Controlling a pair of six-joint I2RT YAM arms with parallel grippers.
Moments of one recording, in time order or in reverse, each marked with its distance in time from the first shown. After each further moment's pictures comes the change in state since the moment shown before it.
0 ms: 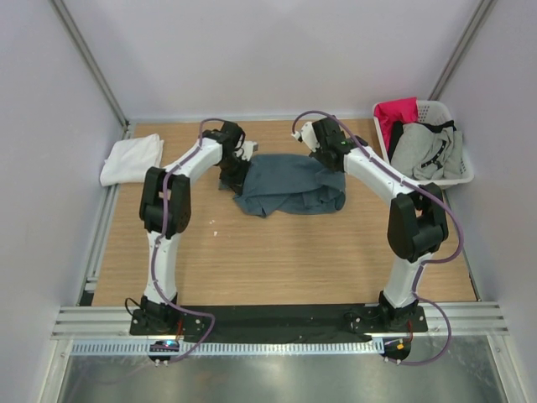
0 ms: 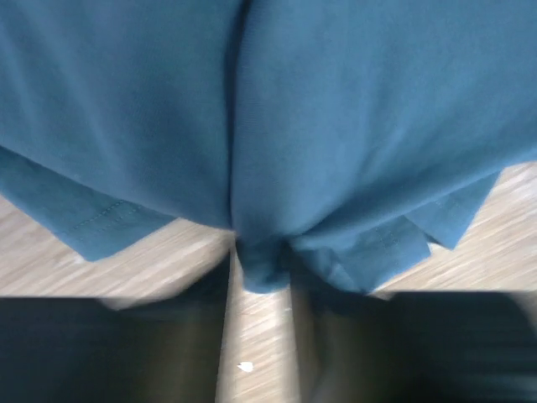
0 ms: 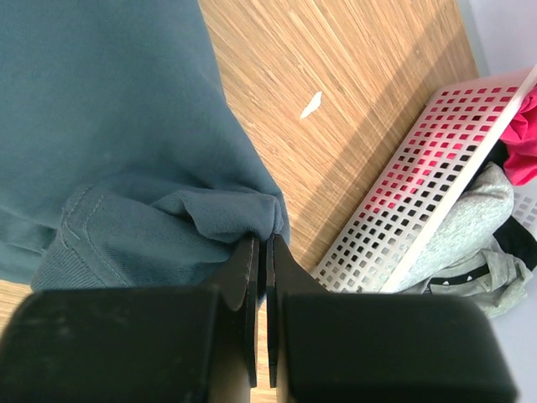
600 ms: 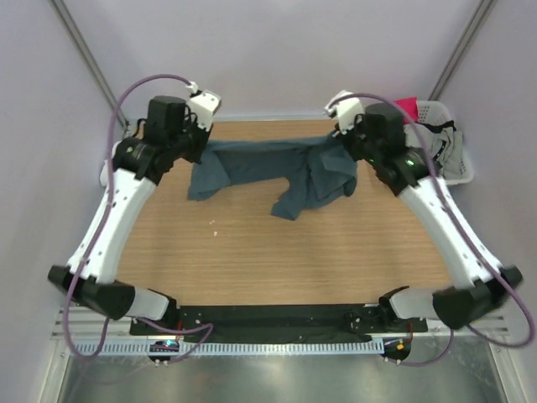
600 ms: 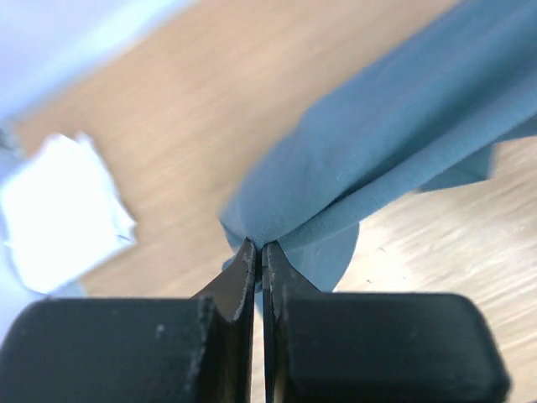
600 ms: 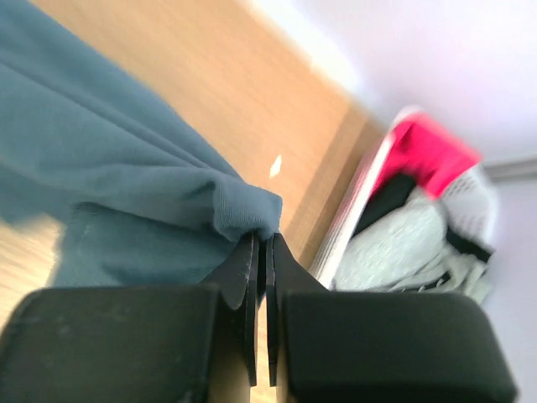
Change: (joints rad) left arm -0.011 -0.728 -0.108 0.022 -0.239 0.166; right arm -0.007 -0.414 -0.010 -0.058 -0.169 0.105
